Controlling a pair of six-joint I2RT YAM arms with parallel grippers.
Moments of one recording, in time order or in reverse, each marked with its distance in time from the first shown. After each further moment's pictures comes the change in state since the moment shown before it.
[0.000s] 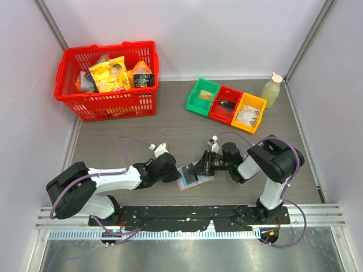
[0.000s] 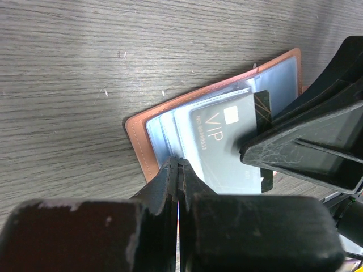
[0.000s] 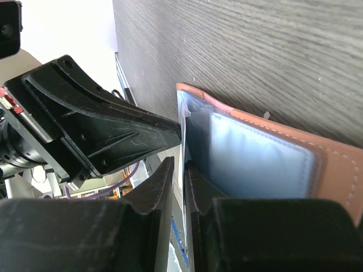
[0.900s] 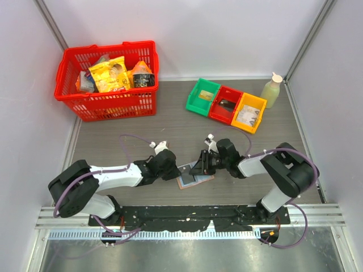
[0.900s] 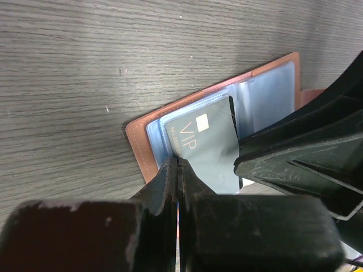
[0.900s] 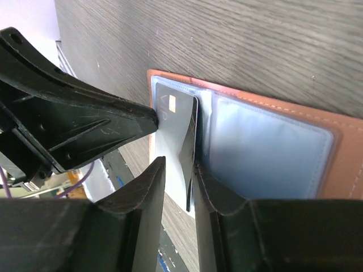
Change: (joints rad) left arm 0.037 0.030 0.031 -0.005 0.039 0.014; right arm 0.054 -0.219 0.093 -0.497 0.126 -0.258
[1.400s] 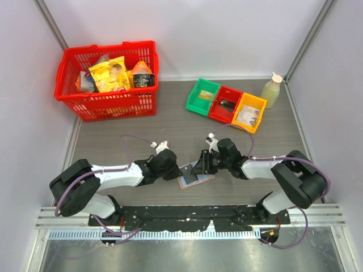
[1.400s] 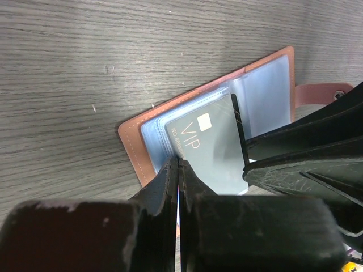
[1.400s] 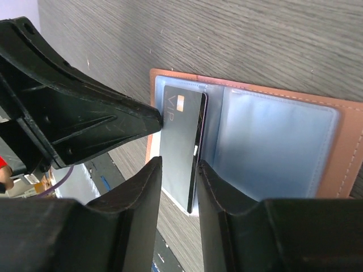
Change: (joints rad) left arm 0.000 0.014 0.009 0.013 0.019 -0.009; right arm 0.019 -0.106 0.006 -0.138 0.086 -0.086
